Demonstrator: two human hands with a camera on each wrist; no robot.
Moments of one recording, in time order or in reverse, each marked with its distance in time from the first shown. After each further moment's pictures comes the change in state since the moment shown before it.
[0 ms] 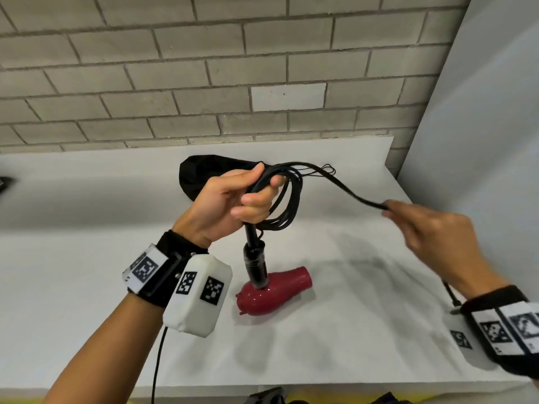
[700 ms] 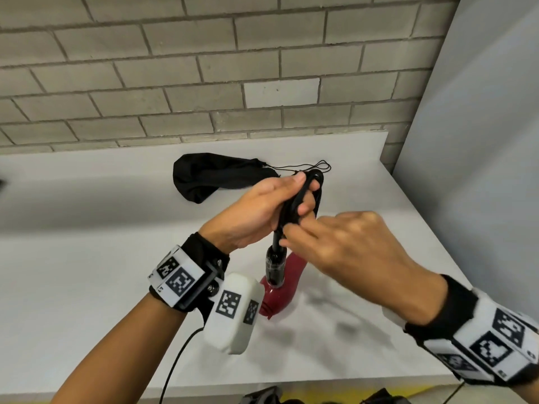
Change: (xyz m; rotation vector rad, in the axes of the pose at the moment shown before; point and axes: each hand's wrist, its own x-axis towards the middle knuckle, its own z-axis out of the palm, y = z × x) left_hand 0.028 -0.025 0.035 0.270 0.174 -0.030; right_hand 0.031 -0.127 -0.039 -0.184 -0.056 -0.502
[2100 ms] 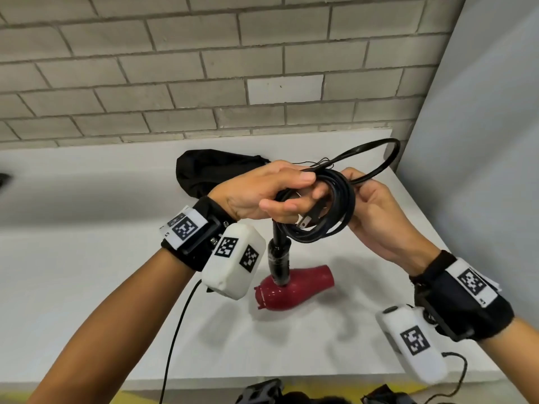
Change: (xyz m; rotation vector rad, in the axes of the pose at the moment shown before) left_hand 0.017 0.019 -0.013 -0.100 -0.511 -0.092; right_hand -0.007 0.043 0.055 1.941 0.106 0.804
